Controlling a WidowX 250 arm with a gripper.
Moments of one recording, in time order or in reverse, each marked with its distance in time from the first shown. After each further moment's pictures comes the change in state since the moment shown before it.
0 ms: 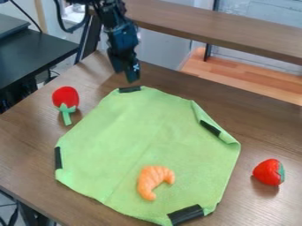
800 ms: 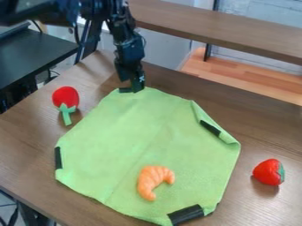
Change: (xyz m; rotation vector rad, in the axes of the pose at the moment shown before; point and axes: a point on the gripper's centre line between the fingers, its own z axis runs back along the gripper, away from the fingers) arm 0.009 0.011 -0.038 0.031 0.045 -0.010
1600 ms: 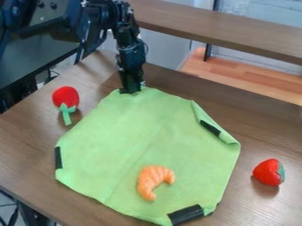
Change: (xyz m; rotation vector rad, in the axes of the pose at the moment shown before) arm 0.000 0.006 -0.015 0.024 0.051 0.006
